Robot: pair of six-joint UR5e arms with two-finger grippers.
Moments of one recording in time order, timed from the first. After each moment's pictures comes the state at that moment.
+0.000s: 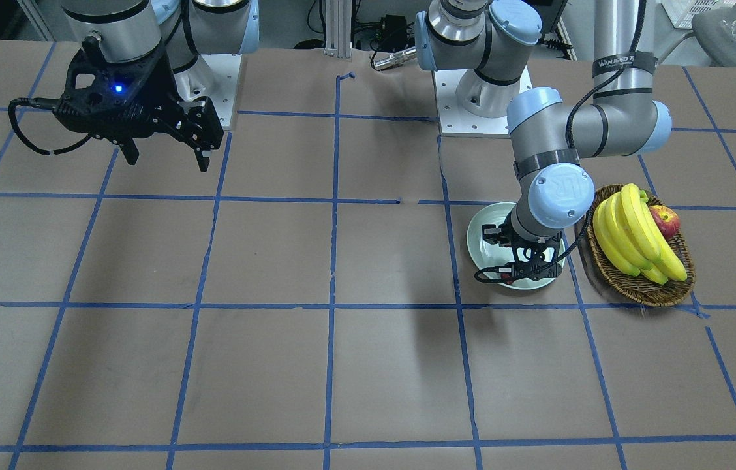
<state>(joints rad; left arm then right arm) -1.45 -1.83 -2.01 -1.17 1.77 0.12 1.65 -1.62 1.65 -1.69 -1.60 0.16</state>
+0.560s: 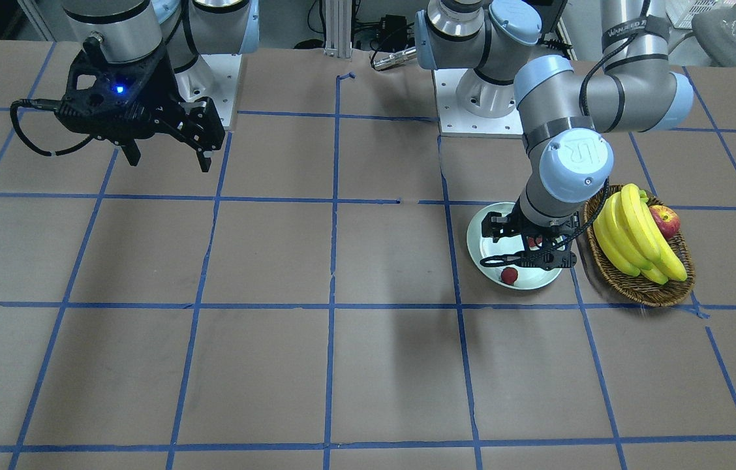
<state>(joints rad) -1.50 -1.74 -1.88 -1.28 1.76 0.11 1.65 -1.62 1.65 -1.70 -1.60 0.16</state>
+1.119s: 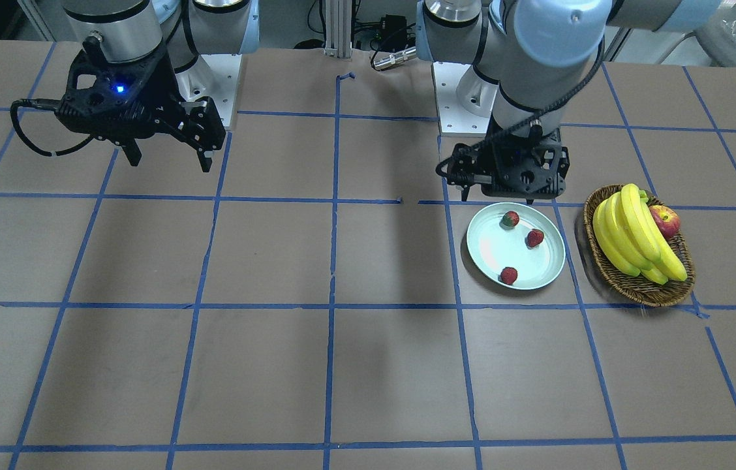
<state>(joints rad) -1.66 -1.60 -1.65 -1.46 1.66 0.03 1.65 -1.62 1.65 -1.70 -1.59 0.16</state>
